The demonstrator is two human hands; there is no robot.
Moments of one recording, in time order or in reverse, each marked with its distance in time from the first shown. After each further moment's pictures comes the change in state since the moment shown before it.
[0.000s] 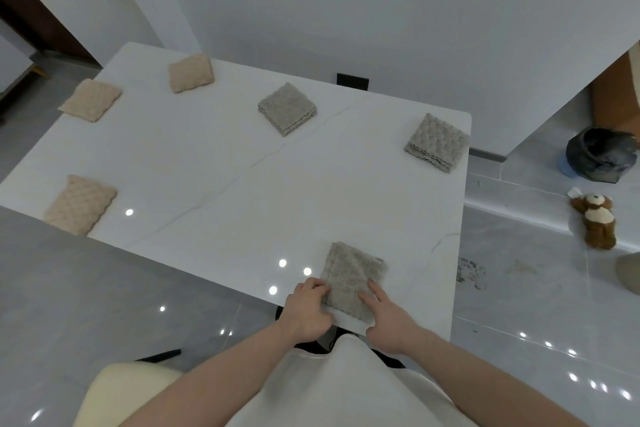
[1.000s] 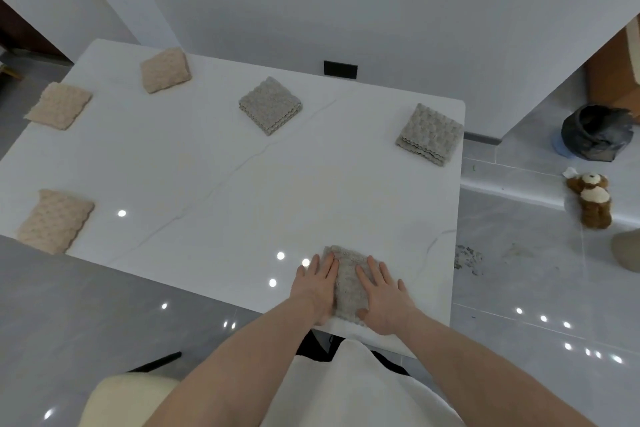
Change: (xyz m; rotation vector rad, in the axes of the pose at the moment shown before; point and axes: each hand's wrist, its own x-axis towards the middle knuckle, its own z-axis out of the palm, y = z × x) left_hand 0.068 0.029 -0.009 0.663 -0.161 0.042; right_hand 0.042 0.010 -0.026 -0.285 -0.017 0.089
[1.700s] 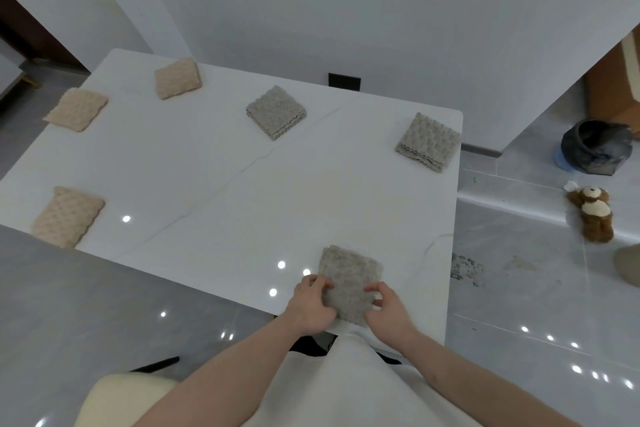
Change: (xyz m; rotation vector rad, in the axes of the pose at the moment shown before) left_hand -0.034 0.002 0.022 -0.795 0.153 -0.076; right_hand -0.023 0.001 0.031 0.972 0.247 0.135
